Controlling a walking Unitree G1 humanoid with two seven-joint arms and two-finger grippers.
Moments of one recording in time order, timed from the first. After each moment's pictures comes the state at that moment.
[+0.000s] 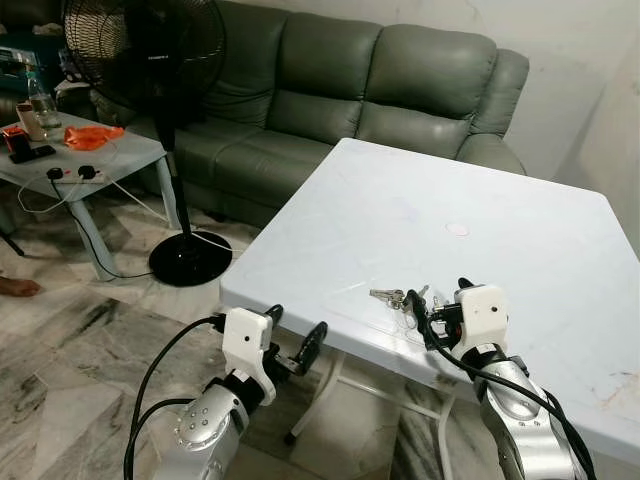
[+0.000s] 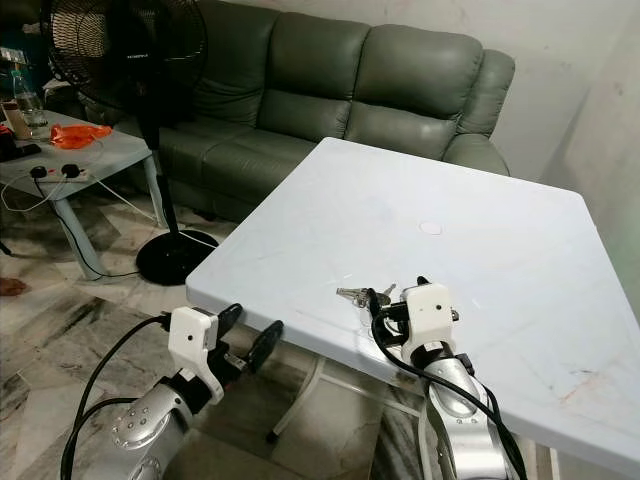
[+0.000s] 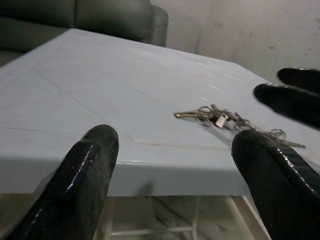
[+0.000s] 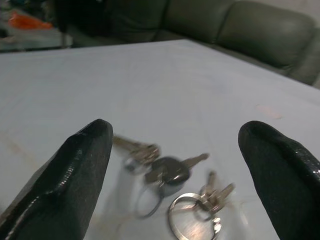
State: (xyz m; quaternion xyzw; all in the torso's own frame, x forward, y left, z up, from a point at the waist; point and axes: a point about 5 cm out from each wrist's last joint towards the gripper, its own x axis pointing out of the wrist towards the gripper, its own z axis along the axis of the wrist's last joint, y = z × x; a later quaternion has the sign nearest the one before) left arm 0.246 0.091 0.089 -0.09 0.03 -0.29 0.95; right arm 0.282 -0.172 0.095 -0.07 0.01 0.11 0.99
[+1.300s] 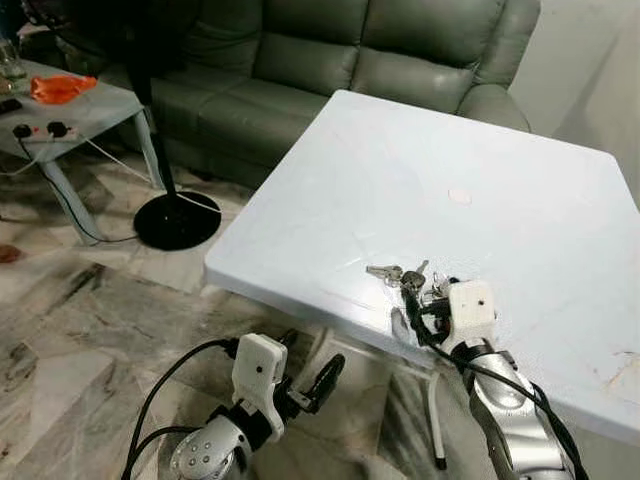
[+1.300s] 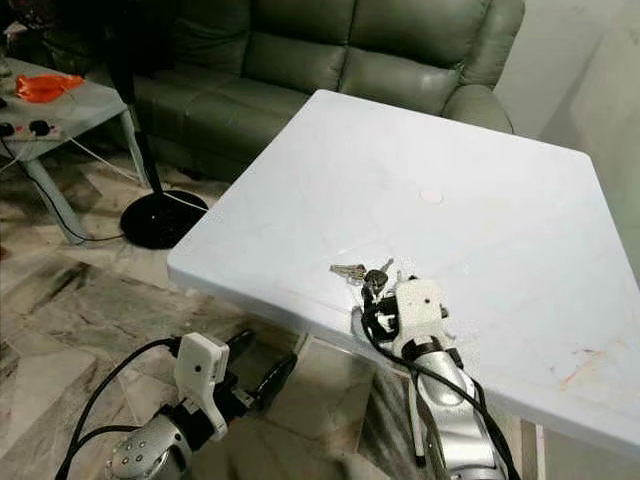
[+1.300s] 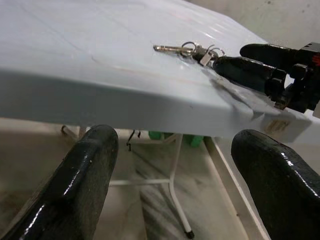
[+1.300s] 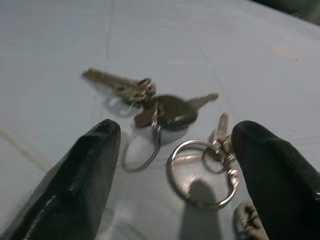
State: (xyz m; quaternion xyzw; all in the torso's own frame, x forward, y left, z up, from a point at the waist) left arm 0.213 0.084 0.090 -0.07 0.06 -0.31 0.95; right arm 0.290 -0.165 0.097 -0.08 0.03 0.09 0.99
